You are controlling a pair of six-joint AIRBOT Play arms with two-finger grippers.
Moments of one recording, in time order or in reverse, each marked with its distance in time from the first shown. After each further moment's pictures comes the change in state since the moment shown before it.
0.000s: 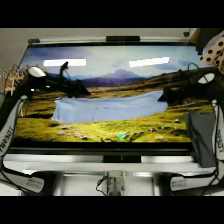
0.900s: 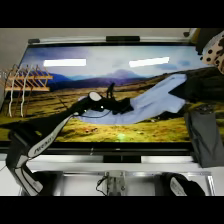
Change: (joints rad) left arm -0.468 -0.217 0.002 -0.303 0.490 -0.051; right arm -0.001 0.610 0.000 0.120 0.237 0.176
